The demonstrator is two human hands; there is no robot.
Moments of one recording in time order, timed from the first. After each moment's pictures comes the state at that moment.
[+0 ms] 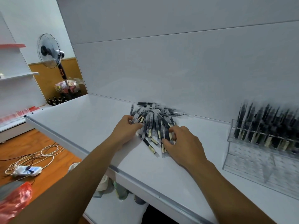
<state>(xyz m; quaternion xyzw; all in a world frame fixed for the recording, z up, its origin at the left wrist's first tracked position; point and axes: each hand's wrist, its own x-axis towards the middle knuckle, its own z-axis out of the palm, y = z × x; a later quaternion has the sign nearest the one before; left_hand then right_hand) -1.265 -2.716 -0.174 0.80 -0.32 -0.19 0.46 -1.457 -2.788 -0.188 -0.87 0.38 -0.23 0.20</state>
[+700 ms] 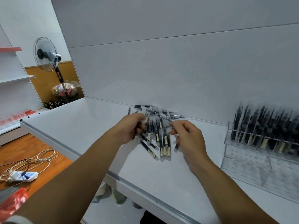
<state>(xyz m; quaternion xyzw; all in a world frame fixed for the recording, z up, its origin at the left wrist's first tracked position) -1.273 -2.745 -0.147 0.70 -0.28 -0.39 0.53 -1.460 -2.796 -0.176 -0.59 0.35 -0.42 0.59</state>
